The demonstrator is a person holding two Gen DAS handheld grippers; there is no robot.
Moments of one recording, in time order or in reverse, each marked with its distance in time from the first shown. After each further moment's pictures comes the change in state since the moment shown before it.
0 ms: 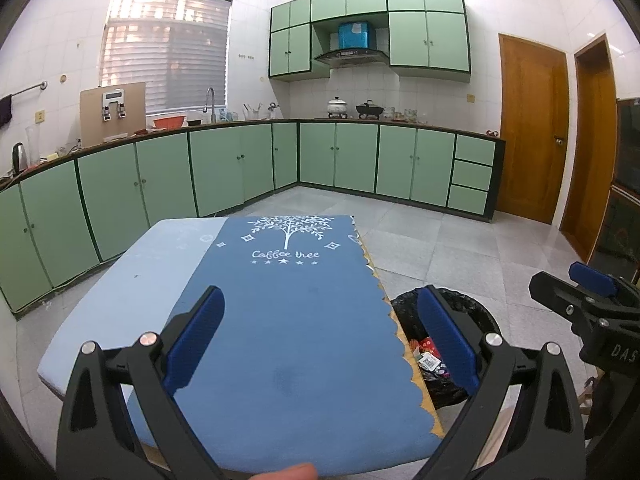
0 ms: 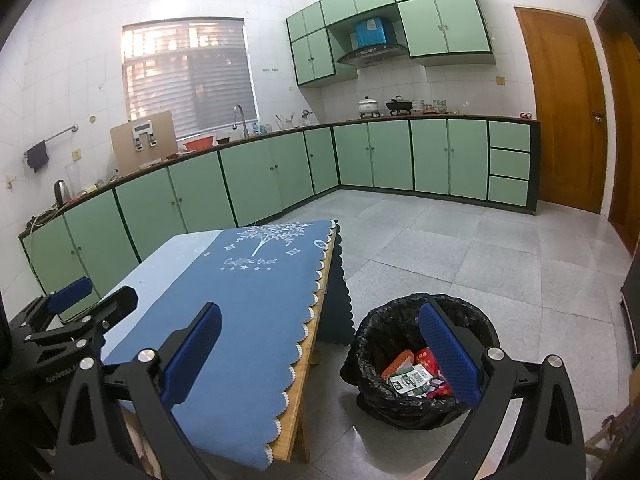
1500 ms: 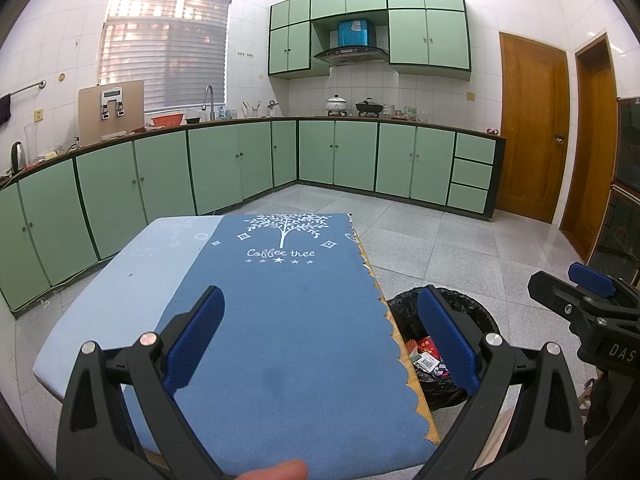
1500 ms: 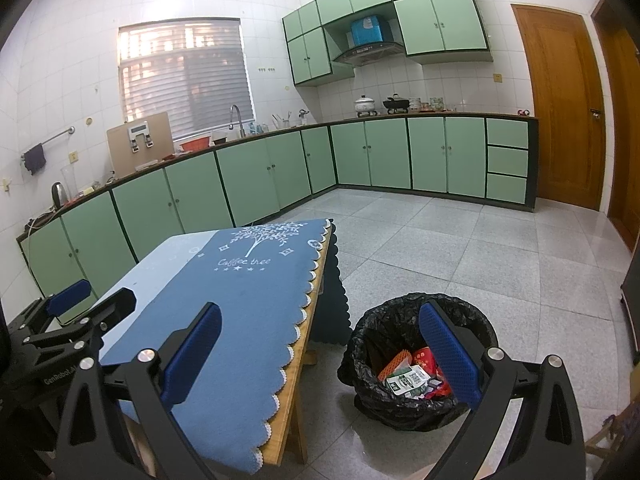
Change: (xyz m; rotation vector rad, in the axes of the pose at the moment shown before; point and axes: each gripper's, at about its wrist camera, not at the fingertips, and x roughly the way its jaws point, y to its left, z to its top) left arm 0.011 -0.012 -0.002 0.001 0.007 0.001; right arm 0.008 -0.003 -0.004 0.010 0.001 -0.004
